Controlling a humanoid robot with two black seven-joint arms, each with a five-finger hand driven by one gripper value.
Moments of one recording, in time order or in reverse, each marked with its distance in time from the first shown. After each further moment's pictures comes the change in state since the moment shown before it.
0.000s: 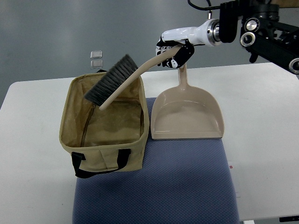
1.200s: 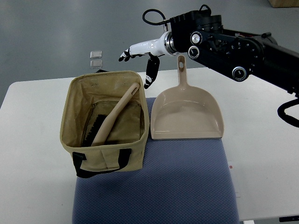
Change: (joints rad) left arm 0.000 0.000 -0.001 -0.011 -0.002 0.000 0.000; right arm 0.077 0.206 -0.039 -0.170 -0.071 0.001 0.004
